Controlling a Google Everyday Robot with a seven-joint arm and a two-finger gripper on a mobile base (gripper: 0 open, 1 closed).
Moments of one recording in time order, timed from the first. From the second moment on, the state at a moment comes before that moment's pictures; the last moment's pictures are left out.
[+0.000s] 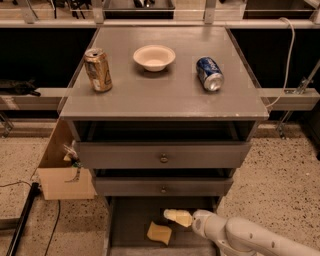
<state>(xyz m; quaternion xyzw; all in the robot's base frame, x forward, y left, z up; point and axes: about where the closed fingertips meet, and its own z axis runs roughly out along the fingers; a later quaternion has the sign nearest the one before) 0.483 -0.093 0.390 -0.01 0.89 0.33 0.32</state>
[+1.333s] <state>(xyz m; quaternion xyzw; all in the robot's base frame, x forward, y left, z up) 0.512 -0.055 0.368 -0.14 0.89 0.20 0.39</state>
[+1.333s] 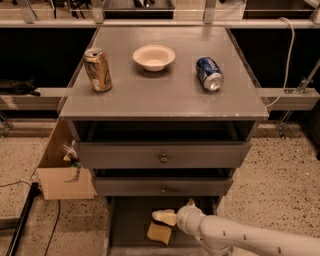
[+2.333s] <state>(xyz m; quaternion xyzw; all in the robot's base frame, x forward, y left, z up) 0.510 -0.030 0.321 -0.24 0.89 0.15 0.36</state>
